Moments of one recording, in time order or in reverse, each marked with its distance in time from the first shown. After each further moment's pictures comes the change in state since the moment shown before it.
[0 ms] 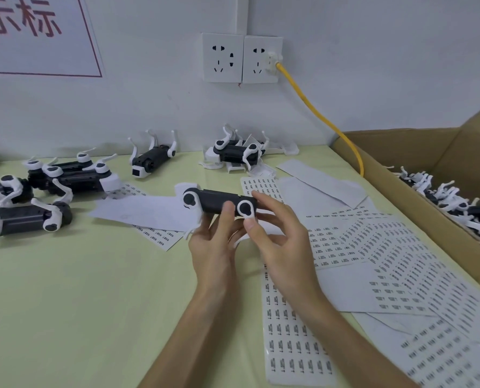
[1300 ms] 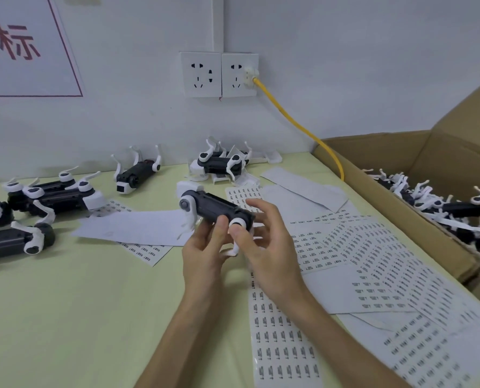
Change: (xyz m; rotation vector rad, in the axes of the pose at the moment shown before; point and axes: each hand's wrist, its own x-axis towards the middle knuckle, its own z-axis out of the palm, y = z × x) left_hand 0.004 0.004 -0.002 0.188 -0.154 -0.030; right_hand 0.004 -0.003 -0.003 -0.039 0.007 0.017
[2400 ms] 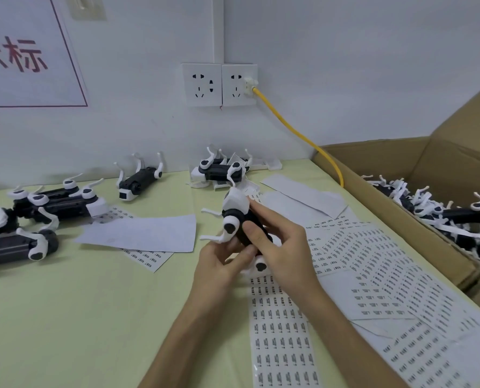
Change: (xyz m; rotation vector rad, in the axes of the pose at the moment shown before) left_hand -0.005 -0.006 0.000 0.113 -0.305 0.011; right_hand 0.013 -0.006 -0.021 0.072 -0.052 -0.098
